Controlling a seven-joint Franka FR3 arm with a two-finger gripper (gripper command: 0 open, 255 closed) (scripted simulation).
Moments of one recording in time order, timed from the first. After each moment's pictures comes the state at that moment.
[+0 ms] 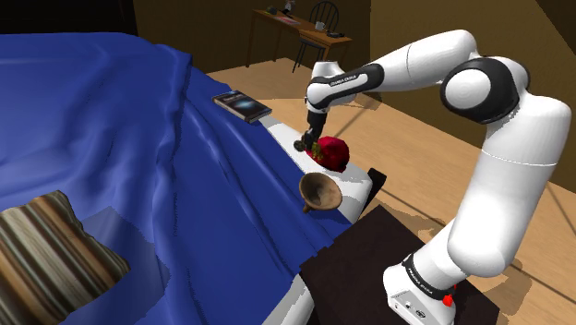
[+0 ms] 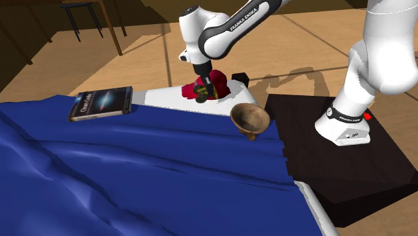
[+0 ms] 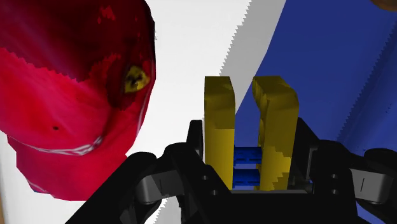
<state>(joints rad) 0.00 0.40 -0.11 -1.87 -0.02 2.08 -0.44</state>
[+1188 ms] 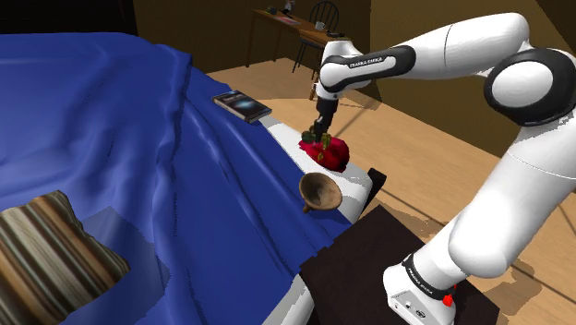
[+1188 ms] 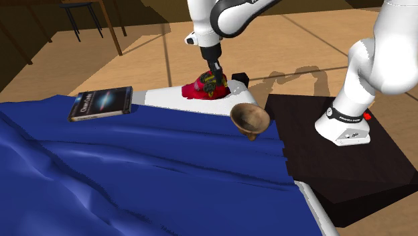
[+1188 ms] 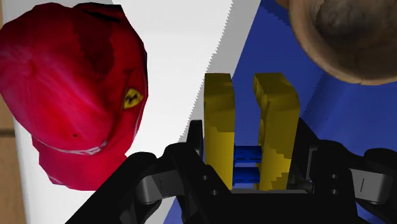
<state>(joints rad) 0.02 0.20 -0.10 -1.95 -0.04 1.96 -0.41</state>
